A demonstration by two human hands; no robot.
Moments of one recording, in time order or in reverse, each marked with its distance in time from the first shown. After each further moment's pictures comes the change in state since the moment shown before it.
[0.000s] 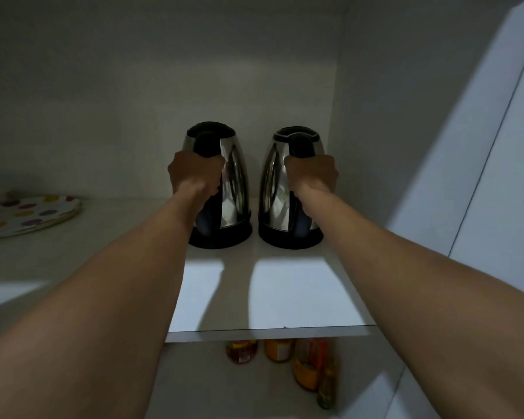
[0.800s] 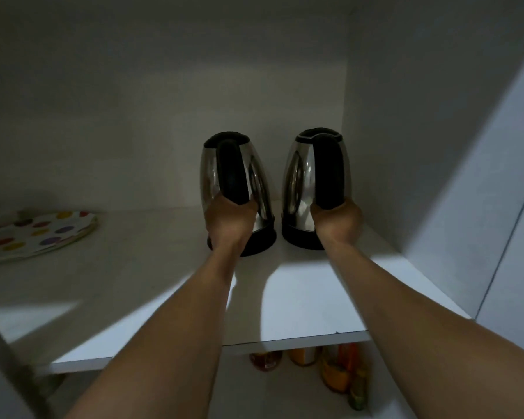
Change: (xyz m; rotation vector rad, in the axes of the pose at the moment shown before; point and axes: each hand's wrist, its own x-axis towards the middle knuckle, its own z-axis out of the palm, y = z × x) left_hand -0.027 -0.051 -0.004 0.019 -0.038 0.046; right_hand -0.019 0.080 0.035 -0.074 0.234 -0.069
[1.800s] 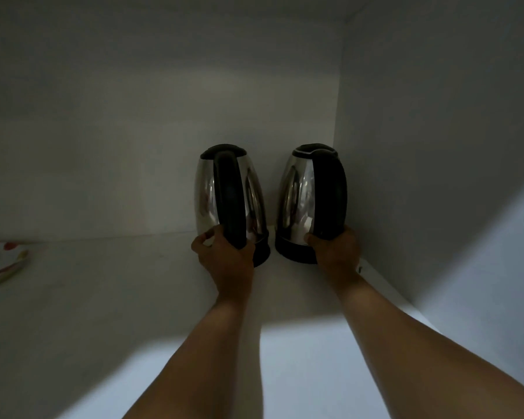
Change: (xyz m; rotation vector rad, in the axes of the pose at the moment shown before) left_hand 0.069 -0.069 0.106 -0.034 0.086 0.128; right_hand 0.088 0.047 0.055 -0.003 -0.033 0.109
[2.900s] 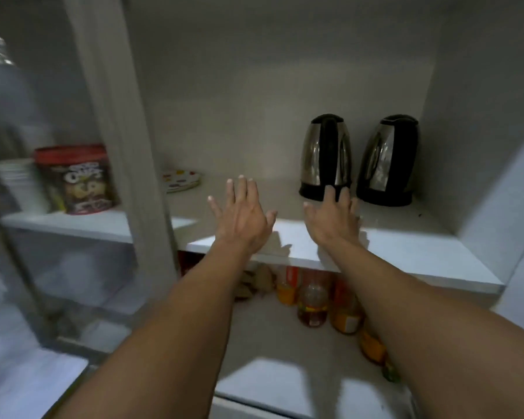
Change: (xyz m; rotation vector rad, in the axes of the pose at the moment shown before) left_hand -0.142 0.057 -0.265 0.969 -0.176 0.246; right_hand -0.257 -0.056 -0.066 -0.510 -0.408 -0.476
